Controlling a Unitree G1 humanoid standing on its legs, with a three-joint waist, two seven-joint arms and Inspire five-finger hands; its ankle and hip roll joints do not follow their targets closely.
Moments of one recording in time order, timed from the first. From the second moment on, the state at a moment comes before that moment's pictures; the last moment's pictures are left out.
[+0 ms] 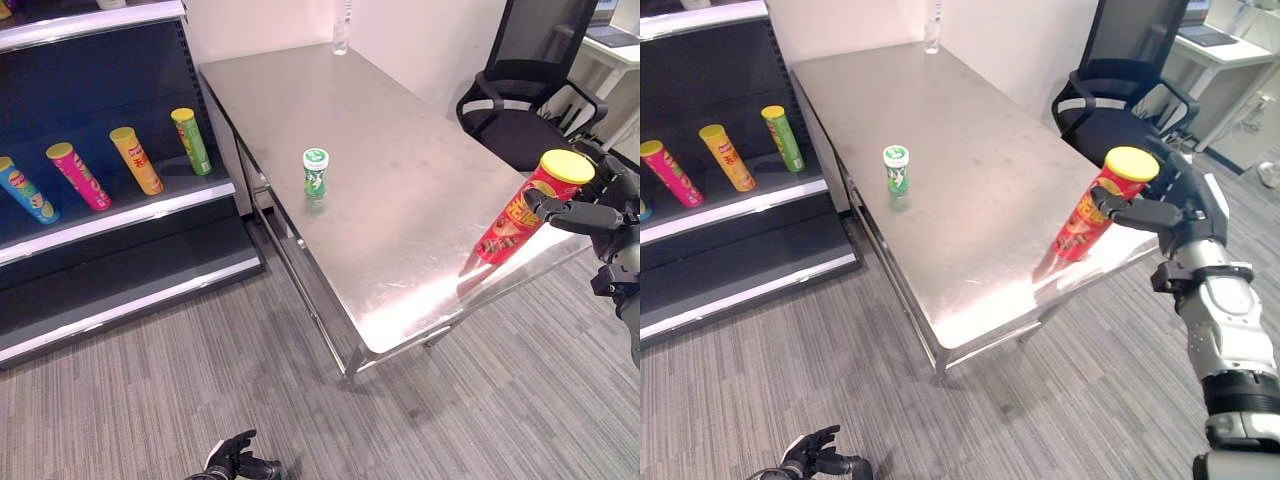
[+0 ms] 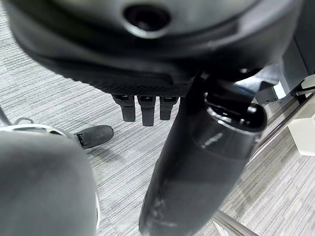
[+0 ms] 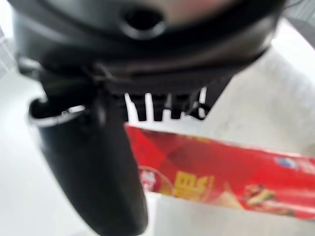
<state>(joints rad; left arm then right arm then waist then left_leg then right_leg) 0.03 0.21 -0.15 1.13 -0.15 -0.12 -0.03 -0.37 -0.98 -0.05 0.46 0.81 -0.13 0.12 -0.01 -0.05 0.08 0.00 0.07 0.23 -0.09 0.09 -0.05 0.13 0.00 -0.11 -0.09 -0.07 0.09</state>
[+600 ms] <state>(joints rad) 0.03 0.21 -0.16 1.13 -0.16 -0.12 -0.03 -0.47 -1.07 0.04 0.47 0.81 -0.12 0.15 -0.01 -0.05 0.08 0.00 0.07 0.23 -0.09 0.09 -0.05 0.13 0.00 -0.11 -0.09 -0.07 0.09</state>
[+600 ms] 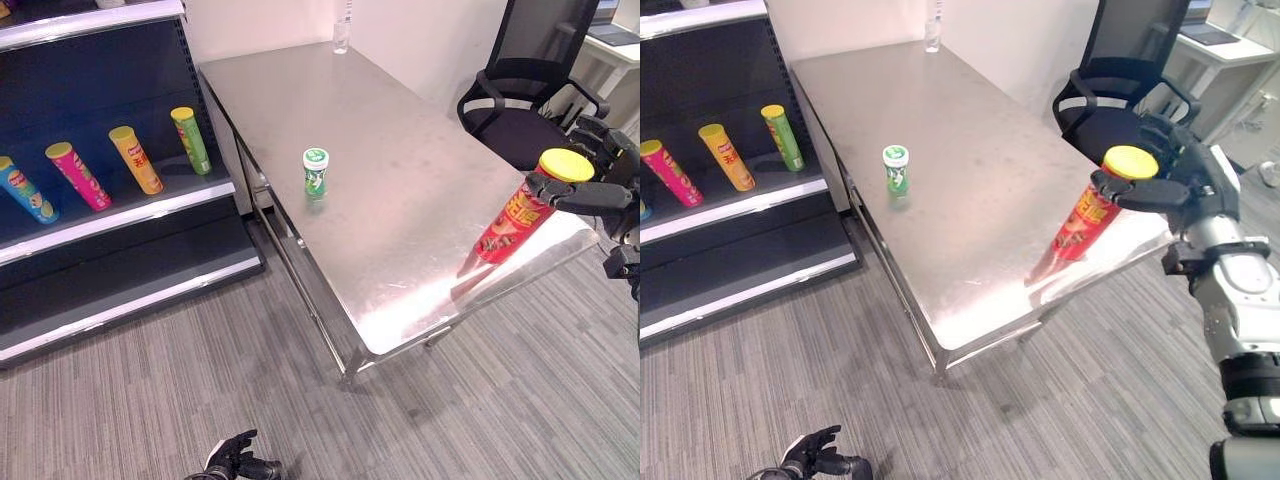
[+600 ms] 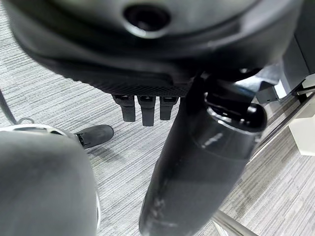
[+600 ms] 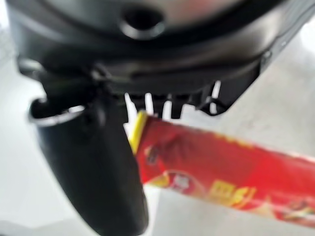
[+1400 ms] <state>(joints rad) 0.02 0.23 -0.19 1.14 -0.16 -0.13 -0.04 -0.48 -1.09 0.09 0.54 0.79 -0.08 0.18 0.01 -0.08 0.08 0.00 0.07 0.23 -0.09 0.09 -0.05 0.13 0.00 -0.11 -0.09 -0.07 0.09</state>
